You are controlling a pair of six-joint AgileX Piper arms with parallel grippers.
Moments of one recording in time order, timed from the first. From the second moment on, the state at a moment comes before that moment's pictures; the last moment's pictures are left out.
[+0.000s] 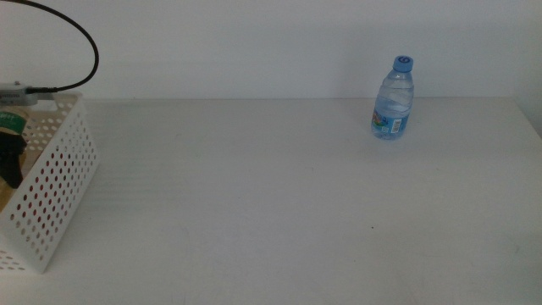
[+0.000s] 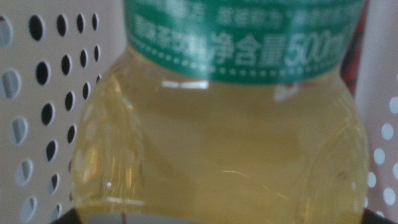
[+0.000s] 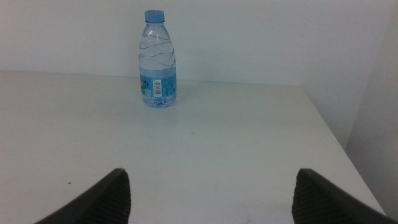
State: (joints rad) left arm 0.35 2.01 -1.65 -0.01 1.18 0.35; right arm 0.01 -0.01 0.03 0.04 0.18 -0.06
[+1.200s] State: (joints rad) left arm 0.03 1.46 -1.46 -0.35 0.96 0.35; right arm 0.01 -0.01 0.03 0.04 0.18 -0.06
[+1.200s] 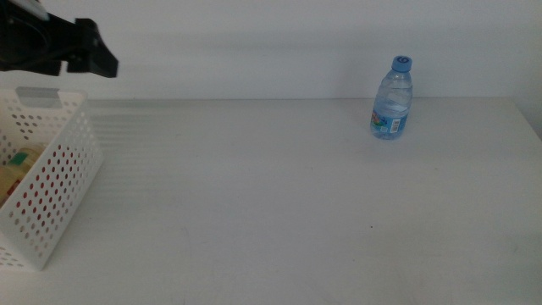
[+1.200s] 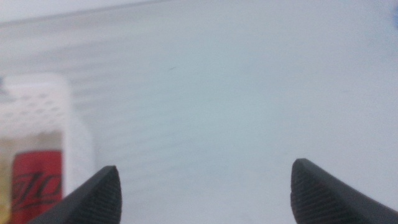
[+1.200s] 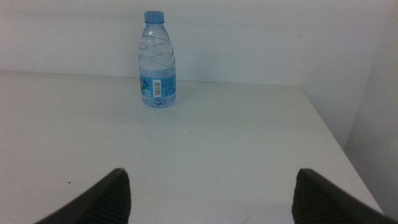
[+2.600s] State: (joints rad) left arm -0.44 0.52 -0.46 -0.16 0.33 0.14; right arm 0.01 -0.01 0.03 0.04 0.18 -0.06
